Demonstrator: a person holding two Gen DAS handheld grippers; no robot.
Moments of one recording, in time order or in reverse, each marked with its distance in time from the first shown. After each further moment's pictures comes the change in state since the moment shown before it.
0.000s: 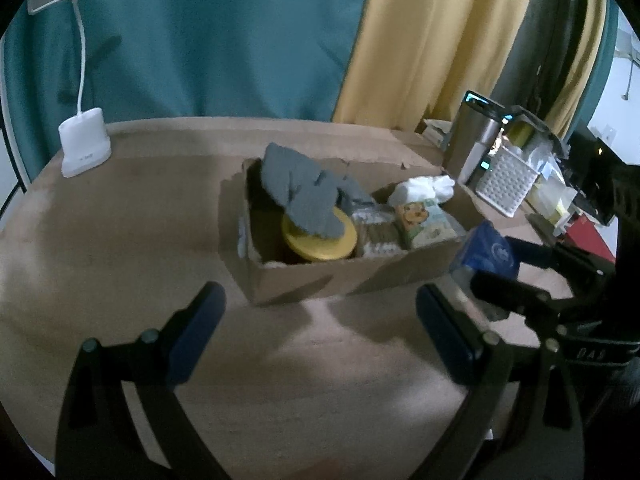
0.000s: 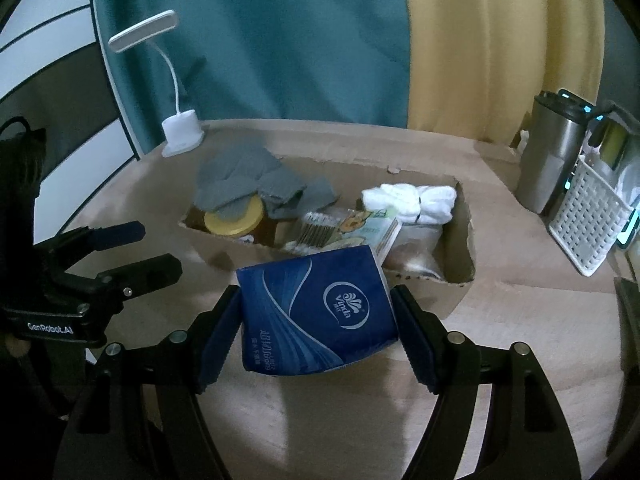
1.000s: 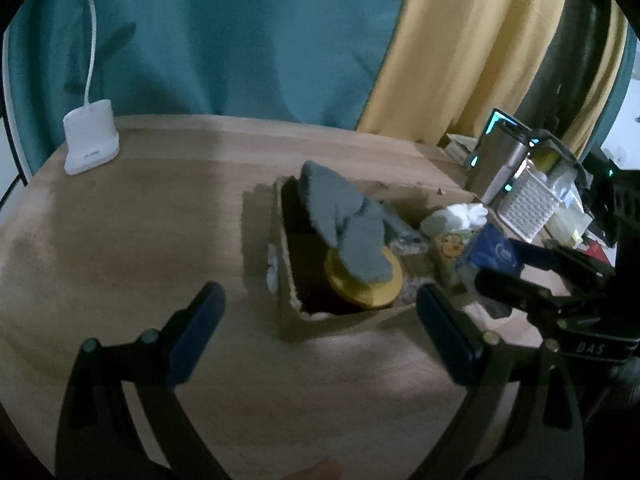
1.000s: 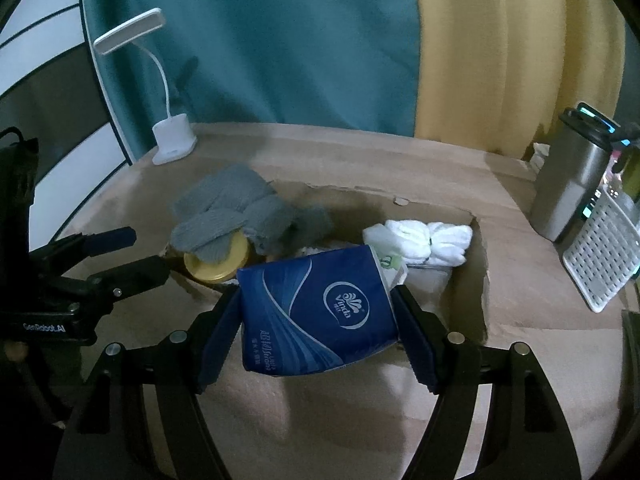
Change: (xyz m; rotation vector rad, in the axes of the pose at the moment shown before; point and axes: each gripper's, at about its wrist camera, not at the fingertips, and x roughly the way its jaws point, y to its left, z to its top) left arm 0.023 0.032 0.022 -0.067 -0.001 0.018; right arm 0.033 -0.005 0.034 -0.019 0.018 0.006
